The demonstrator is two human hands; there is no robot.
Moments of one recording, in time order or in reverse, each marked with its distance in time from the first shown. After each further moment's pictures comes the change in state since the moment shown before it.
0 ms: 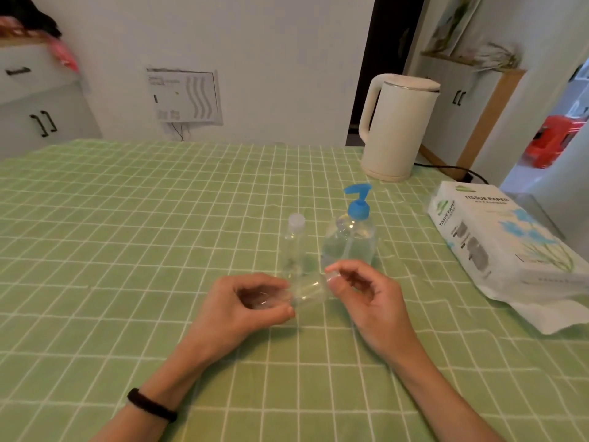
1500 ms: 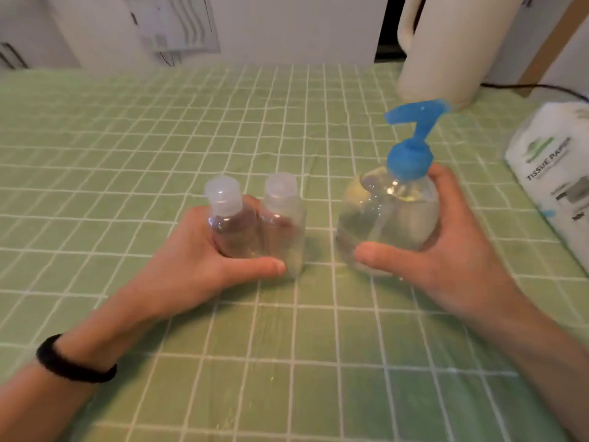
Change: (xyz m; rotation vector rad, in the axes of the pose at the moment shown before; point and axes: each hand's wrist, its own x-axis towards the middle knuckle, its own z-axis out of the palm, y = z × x) left_hand 0.082 -0.019 -0.016 0.130 -0.078 -0.024; right_hand 0.079 0.046 -0.044 -0.011 -0.101 0.076
